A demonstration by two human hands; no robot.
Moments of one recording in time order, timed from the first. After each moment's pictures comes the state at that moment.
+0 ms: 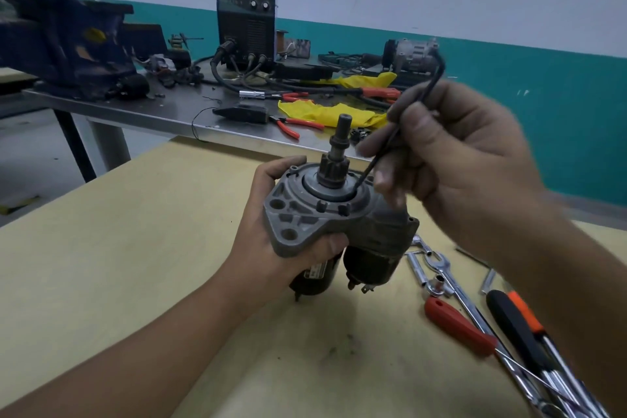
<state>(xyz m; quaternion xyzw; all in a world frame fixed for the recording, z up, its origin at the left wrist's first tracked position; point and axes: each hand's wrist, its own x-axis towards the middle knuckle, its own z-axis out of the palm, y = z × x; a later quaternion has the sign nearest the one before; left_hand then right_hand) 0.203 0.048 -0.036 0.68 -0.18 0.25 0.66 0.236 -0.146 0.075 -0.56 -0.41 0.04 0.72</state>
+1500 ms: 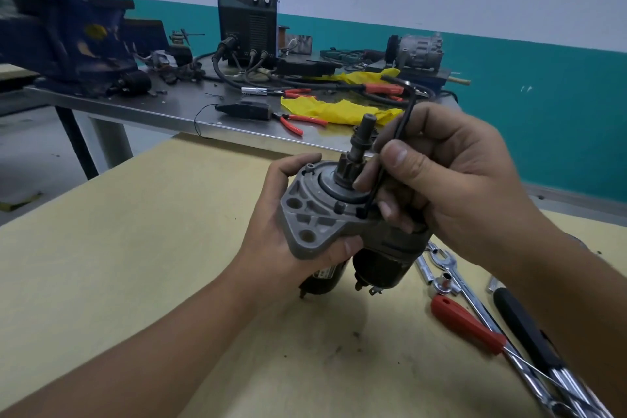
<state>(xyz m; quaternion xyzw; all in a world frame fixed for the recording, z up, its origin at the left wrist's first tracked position) 0.212 0.050 -0.044 0.70 -0.22 0.27 0.63 0.235 -0.143 0.061 -0.62 -0.43 0.03 0.65</state>
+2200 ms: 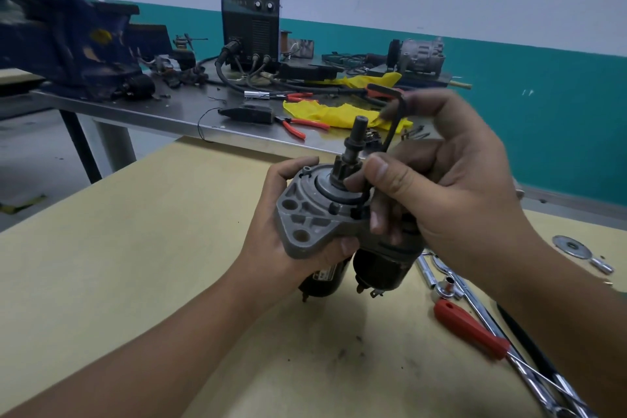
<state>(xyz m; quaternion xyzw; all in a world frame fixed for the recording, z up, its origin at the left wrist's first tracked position) 0.206 0.052 -0.040 0.69 -0.21 0.26 0.64 0.220 -0.135 0.060 -0.64 -0.42 -0.04 0.64</state>
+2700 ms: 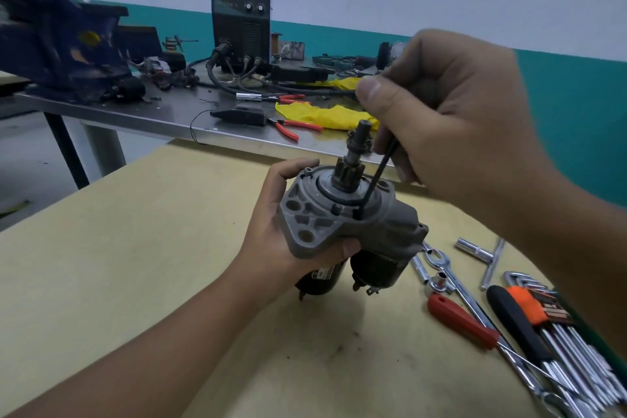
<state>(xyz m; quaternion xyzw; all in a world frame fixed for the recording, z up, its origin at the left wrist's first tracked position) 0.206 0.050 -0.032 0.70 -0.21 0.26 0.63 0.217 -0.120 0.110 -0.75 -0.39 -0.24 0.48</state>
